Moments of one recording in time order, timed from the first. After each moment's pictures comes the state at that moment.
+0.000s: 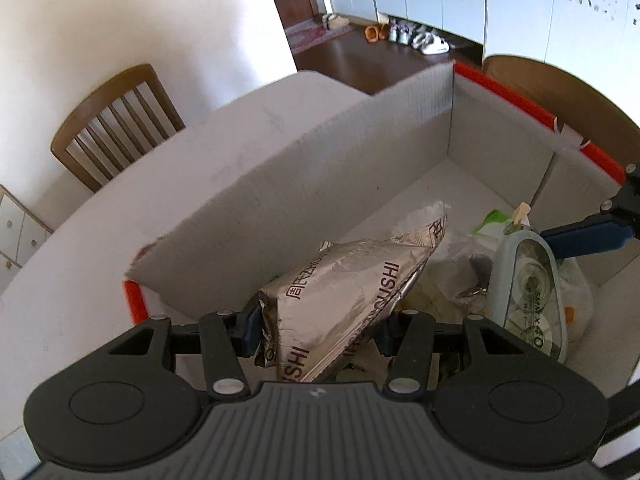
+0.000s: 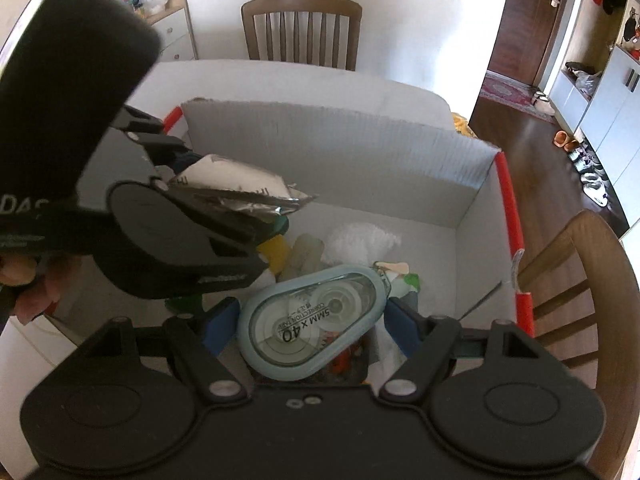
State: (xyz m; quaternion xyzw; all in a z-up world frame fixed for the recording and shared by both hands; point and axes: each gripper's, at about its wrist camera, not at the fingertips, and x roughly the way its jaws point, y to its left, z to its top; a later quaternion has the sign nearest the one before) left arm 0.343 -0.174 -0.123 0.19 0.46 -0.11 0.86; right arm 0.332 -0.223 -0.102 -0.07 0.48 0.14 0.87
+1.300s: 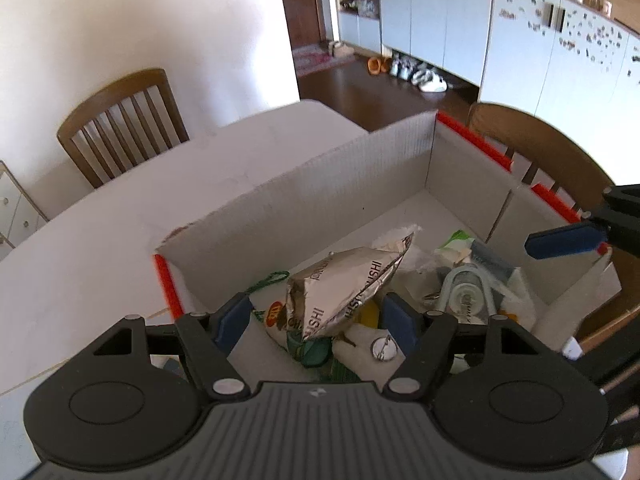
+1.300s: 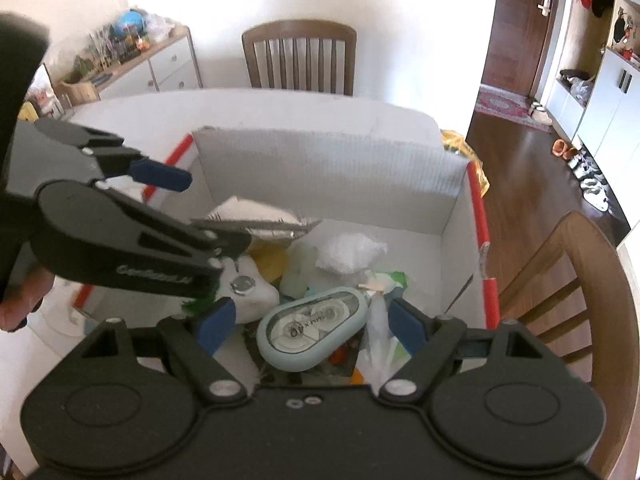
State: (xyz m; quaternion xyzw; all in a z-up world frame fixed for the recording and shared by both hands) left arm 0.302 -0.151 -0.076 0.13 0.43 -0.12 0.89; right arm 0.301 -0.246 -0.066 -0.04 0.43 0.15 0.89
